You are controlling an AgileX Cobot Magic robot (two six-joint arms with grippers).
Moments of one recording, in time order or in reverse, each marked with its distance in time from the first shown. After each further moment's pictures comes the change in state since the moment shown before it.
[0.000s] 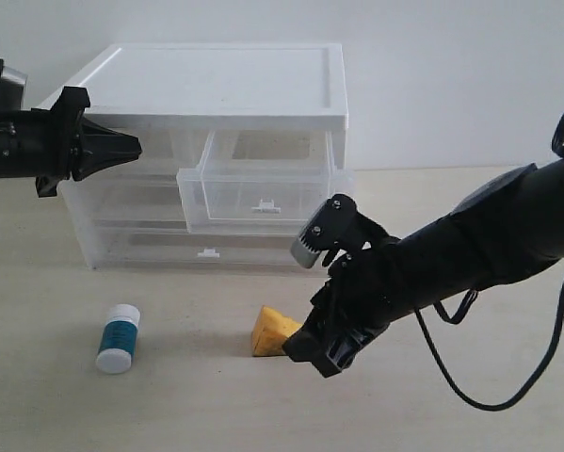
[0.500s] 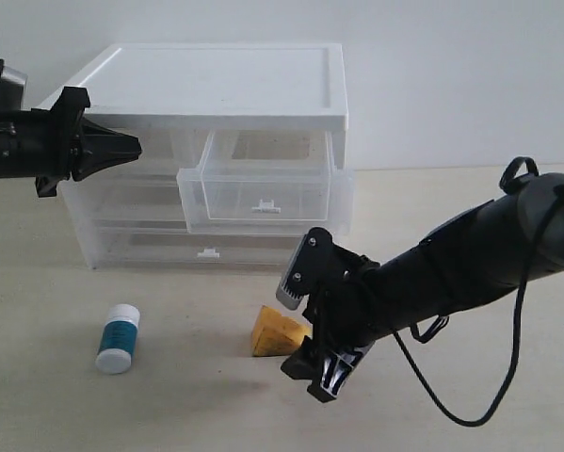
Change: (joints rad) left arm 0.000 0.000 0.000 0.002 0.000 0.000; right arm 0.040 0.122 -0.017 0.181 -0.111 -0.354
